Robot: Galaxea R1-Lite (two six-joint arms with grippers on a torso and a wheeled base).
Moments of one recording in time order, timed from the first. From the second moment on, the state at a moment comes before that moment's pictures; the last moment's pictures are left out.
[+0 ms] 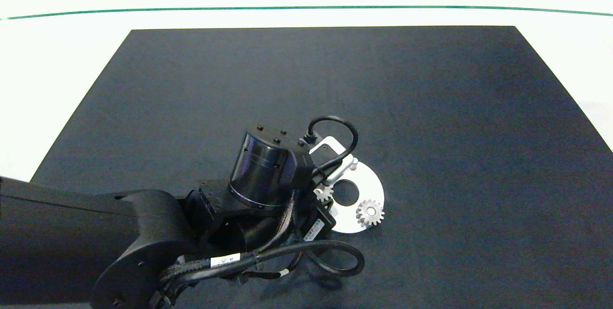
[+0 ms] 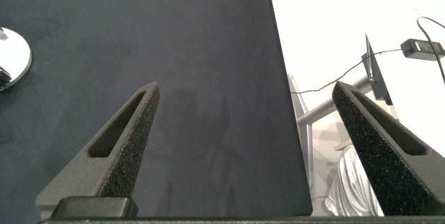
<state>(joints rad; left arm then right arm) -0.89 1.76 -0.98 -0.31 0.31 0.32 0.23 0.27 -0.89 0.58 -0.41 -0.21</state>
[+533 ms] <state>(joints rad) -0.87 1.76 -0.97 -0.31 0.31 0.32 0.23 0.27 -0.89 0.58 -0.41 -0.21</state>
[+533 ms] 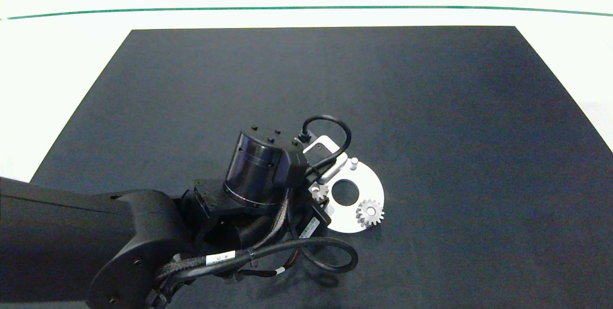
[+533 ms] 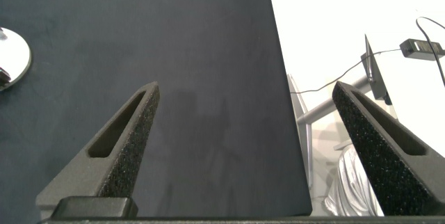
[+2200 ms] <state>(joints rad) -0.88 1.77 -0.99 -0.31 0.30 0.32 0.23 0.27 -0.90 0.58 -0.41 -0.21</state>
